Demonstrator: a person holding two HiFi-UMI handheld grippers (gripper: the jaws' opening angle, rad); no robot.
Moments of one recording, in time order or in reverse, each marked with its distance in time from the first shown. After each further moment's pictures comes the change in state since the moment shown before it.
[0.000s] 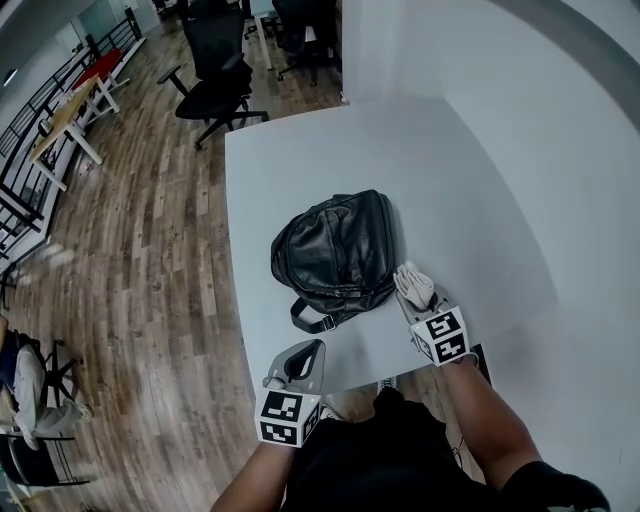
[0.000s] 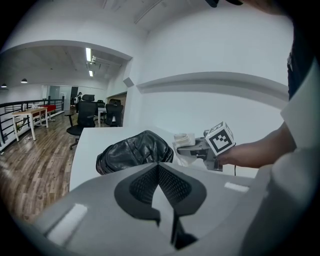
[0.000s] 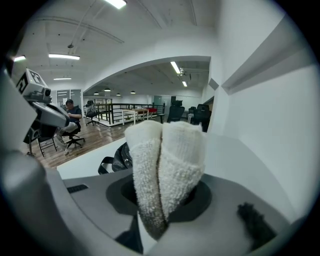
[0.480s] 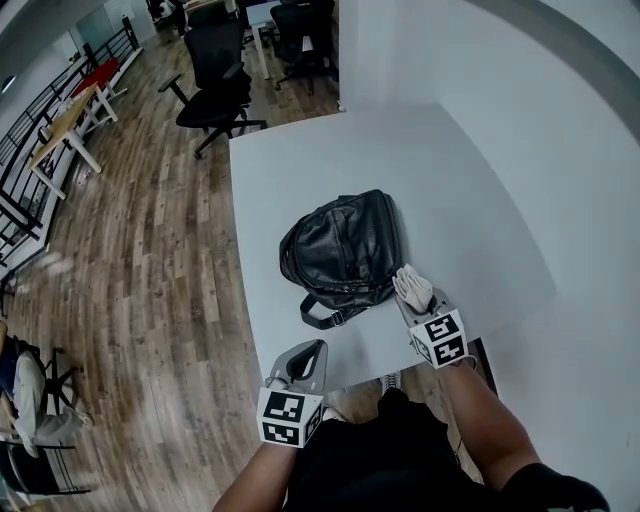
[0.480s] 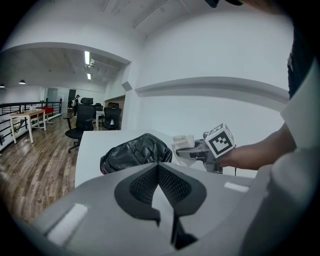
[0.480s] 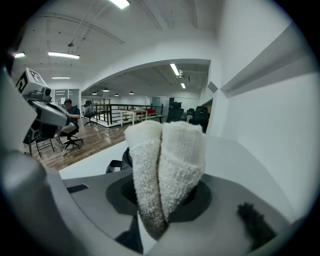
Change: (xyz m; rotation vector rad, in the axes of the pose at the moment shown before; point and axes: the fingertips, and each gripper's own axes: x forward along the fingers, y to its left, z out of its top) left arm -0.030 0.007 -0.003 0.024 -0.037 -0.027; right arm -0.012 0.035 0.008 0.002 -0.014 -0.033
